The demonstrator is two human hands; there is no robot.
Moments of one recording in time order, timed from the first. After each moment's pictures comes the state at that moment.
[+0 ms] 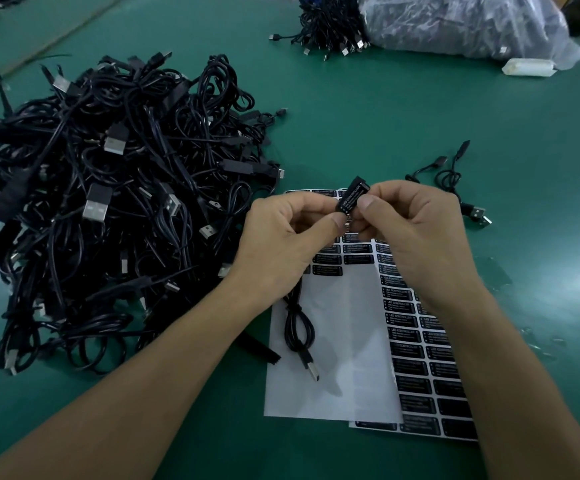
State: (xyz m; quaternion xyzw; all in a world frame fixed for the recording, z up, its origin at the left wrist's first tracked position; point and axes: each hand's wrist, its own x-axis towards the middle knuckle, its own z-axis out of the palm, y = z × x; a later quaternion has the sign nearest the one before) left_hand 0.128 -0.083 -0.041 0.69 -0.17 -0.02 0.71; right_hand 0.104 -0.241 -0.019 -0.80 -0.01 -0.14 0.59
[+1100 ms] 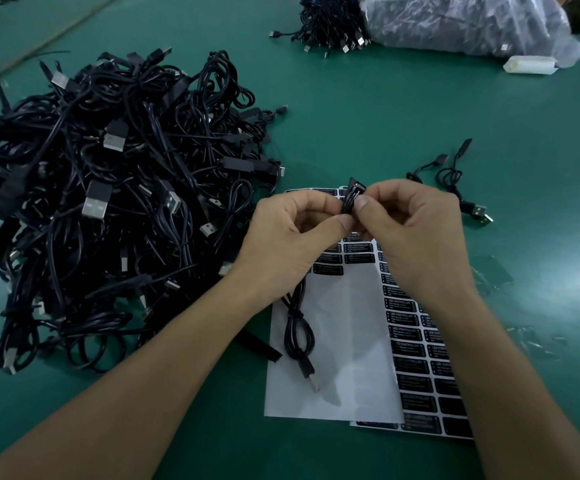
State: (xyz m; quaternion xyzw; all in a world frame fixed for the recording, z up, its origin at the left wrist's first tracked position) left_hand 0.127 -0.083 -0.040 0.68 -0.15 -0.06 0.71; right_hand 0.102 -0.235 -0.020 -0.83 0.01 -0.19 0.52
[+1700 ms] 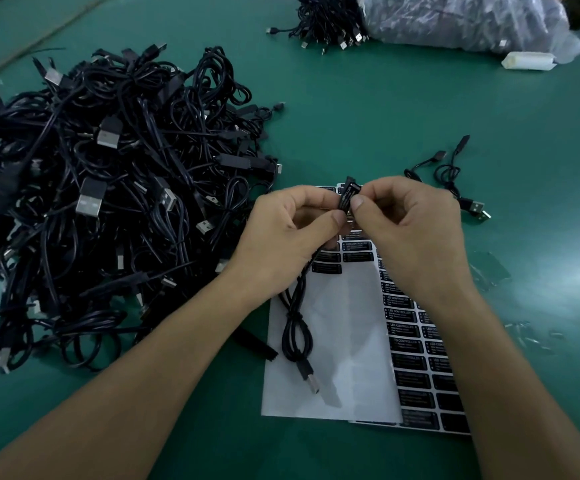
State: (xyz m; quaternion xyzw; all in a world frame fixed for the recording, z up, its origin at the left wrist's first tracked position) left_hand 0.130 -0.083 -0.043 0.67 -0.16 -0.07 0.72; right_hand 0.102 -0.236 -0.022 -0.85 -0.01 -0.21 0.48
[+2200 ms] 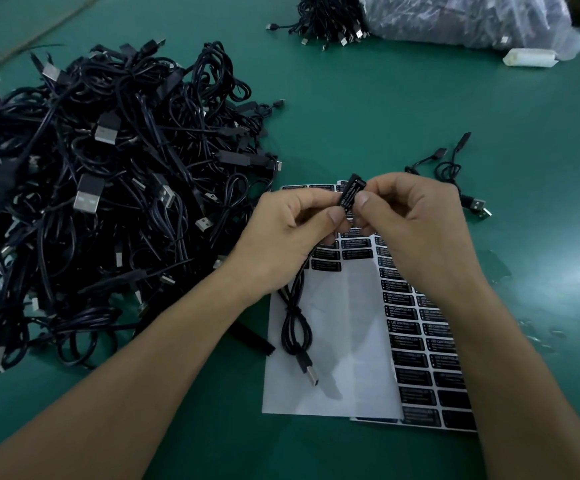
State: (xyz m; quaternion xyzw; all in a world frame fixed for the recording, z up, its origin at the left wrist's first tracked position) left_hand 0.133 -0.082 -0.042 0.69 -0.21 -0.08 0.69; right_hand 0.103 -0.244 -0.020 -0.85 -0.02 -0.17 0.50
